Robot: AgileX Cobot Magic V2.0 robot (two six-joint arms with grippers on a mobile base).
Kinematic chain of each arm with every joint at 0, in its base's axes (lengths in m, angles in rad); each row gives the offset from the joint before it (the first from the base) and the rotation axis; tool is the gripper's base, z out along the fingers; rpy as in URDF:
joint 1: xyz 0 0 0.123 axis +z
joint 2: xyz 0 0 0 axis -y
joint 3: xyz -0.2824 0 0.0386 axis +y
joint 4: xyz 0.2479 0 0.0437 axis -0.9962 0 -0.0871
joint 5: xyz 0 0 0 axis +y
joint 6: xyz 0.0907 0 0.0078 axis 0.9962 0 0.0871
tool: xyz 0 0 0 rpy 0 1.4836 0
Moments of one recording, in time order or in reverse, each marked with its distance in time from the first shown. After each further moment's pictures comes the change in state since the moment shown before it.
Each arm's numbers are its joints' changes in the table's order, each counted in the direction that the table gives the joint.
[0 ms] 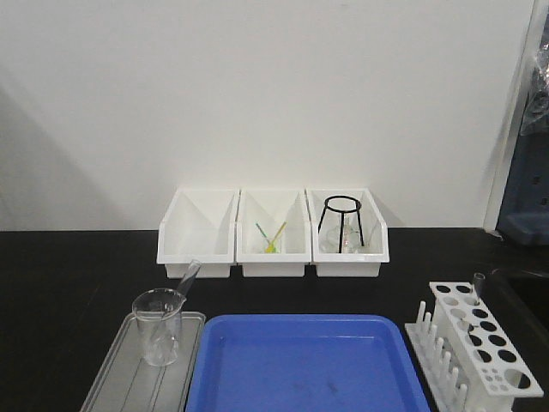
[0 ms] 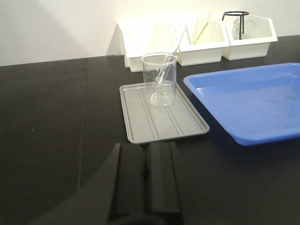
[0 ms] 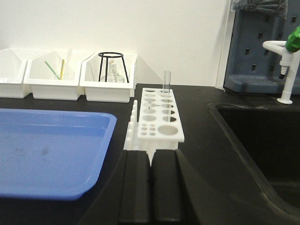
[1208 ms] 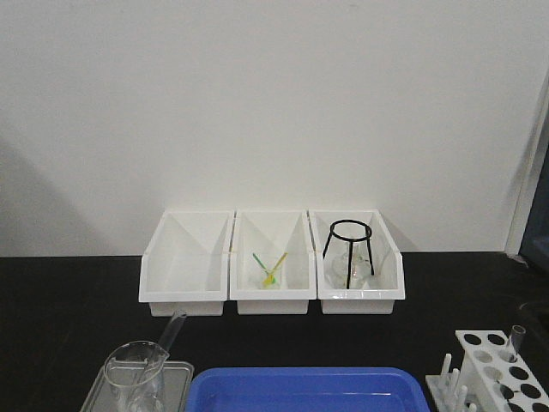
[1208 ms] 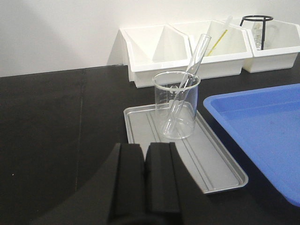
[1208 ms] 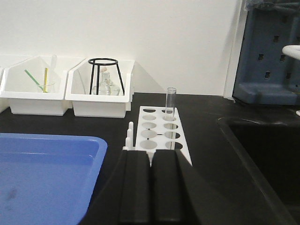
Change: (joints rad) left arm 0.000 0.000 0.000 0.000 0.000 0.000; right arm 0.000 0.000 0.000 0.000 0.000 0.000
